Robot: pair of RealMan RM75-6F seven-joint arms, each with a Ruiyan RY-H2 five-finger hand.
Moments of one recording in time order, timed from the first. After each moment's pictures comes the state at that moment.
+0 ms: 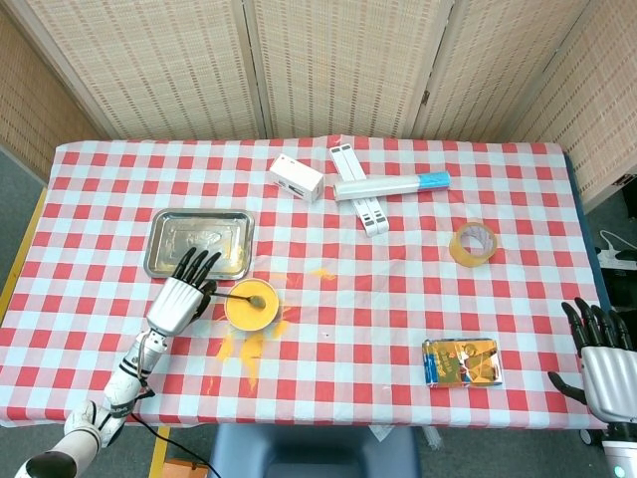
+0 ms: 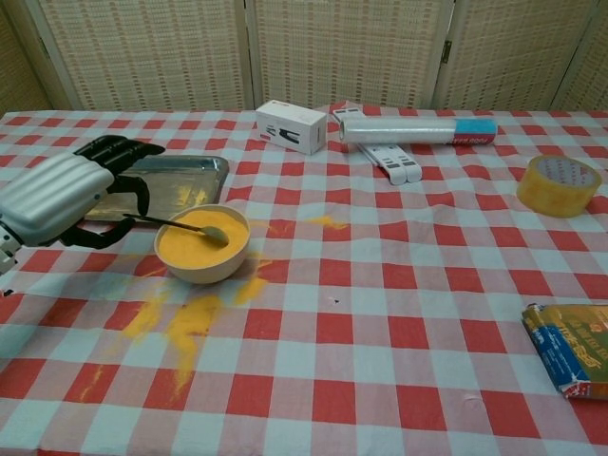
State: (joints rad) left arm -0.57 -1.97 0.02 -0.34 1.62 1.44 -0.20; right arm -0.02 -1.07 0.02 -1.75 -1.46 1.50 -0.25
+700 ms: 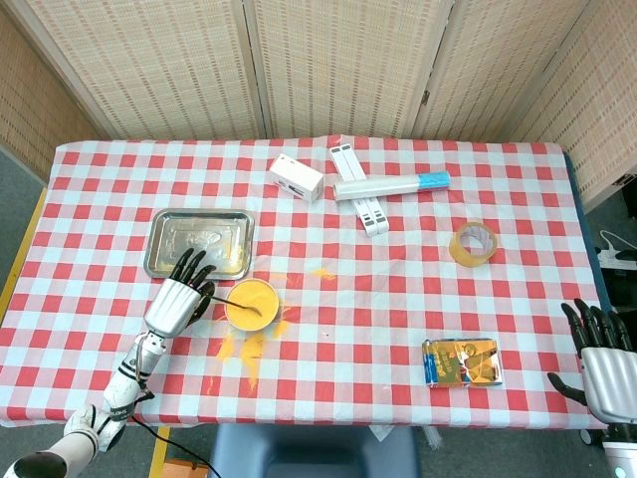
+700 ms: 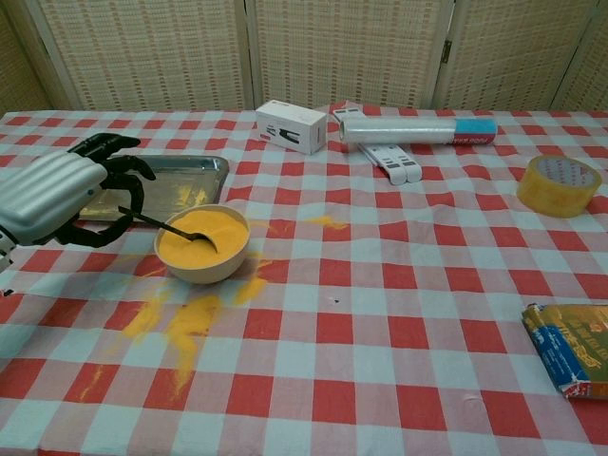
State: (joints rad) left arm -0.56 -1.93 0.00 -0.46 1.60 1.46 -0.19; right arm -0.02 -1.07 0.02 -1.76 -1.46 1.50 -0.24
